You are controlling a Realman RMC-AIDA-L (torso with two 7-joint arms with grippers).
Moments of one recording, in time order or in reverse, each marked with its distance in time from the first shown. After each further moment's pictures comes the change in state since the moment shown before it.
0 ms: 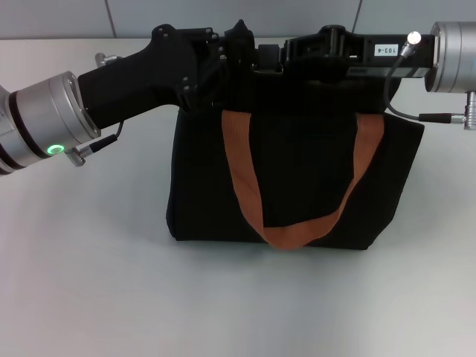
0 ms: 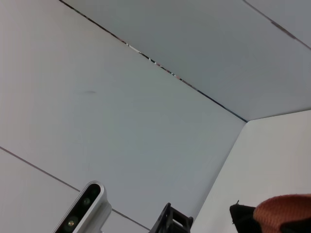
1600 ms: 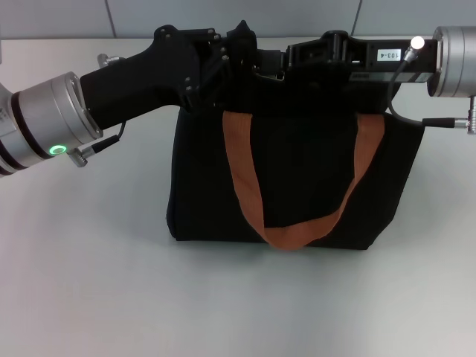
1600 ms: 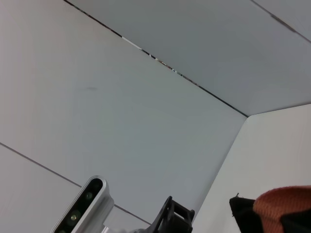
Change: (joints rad) left arm -0.004 -0.002 0.000 -0.005 0.000 0.000 0.000; right arm -0.008 -0.002 -0.003 0.000 -0.004 -0.016 0.005
